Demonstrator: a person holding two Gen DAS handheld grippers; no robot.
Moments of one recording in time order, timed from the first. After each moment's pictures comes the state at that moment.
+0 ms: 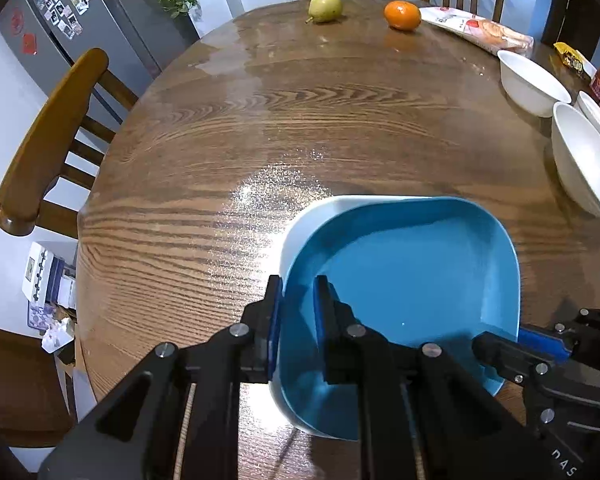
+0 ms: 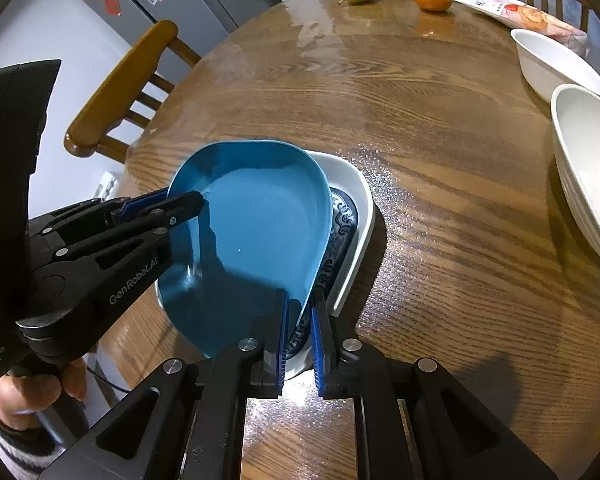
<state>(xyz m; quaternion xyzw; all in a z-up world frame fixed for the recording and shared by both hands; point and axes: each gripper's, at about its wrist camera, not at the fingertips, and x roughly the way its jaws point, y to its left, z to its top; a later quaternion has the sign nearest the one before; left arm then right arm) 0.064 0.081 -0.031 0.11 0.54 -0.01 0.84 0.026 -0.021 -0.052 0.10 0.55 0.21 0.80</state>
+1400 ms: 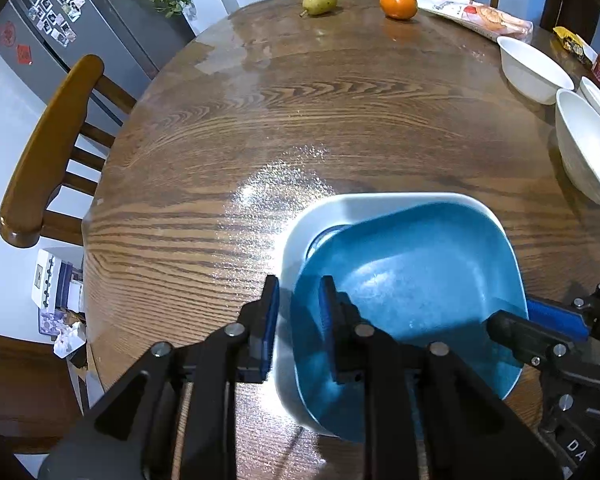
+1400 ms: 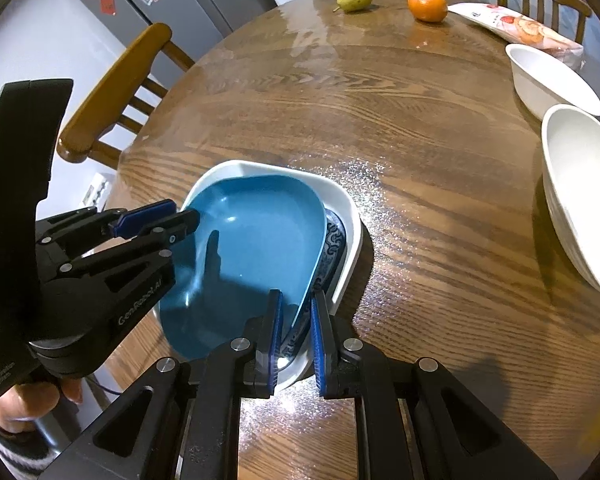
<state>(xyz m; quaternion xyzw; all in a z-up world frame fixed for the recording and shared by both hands) 0.067 0.073 -0.028 0.13 0.54 -0.01 0.83 0.032 -0.025 -0.041 0.09 0.54 0.19 0.81</state>
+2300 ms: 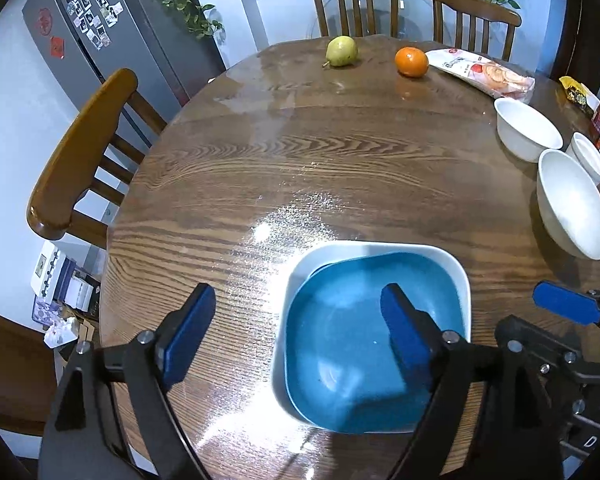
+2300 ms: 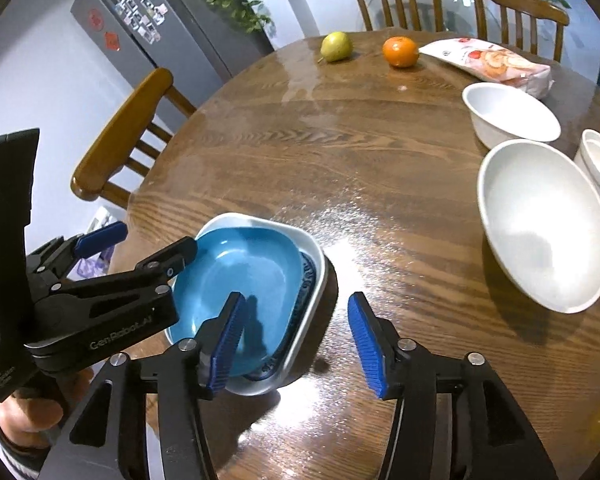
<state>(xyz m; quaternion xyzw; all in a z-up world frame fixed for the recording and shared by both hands) 0.053 0.072 0.011 0.10 0.48 0.02 0.87 0.019 -0.065 -0.003 0.11 0.49 0.18 0.85</state>
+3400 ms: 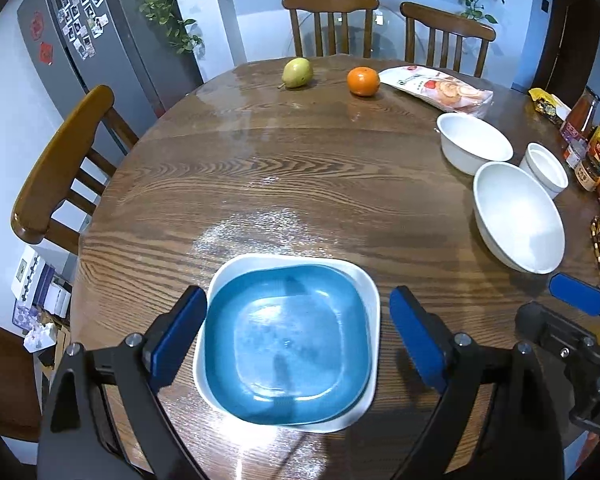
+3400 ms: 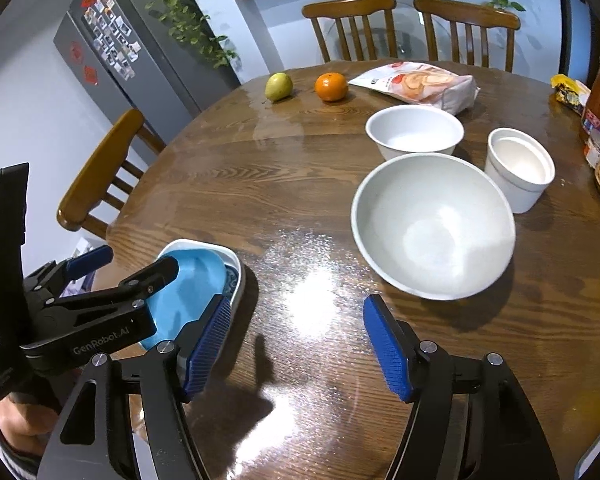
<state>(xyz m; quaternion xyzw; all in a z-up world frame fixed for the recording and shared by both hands) 0.036 0.026 0.025 0.07 0.46 -0.02 0.88 -0.010 -0.136 0.015 0.12 0.45 0.12 0.88</state>
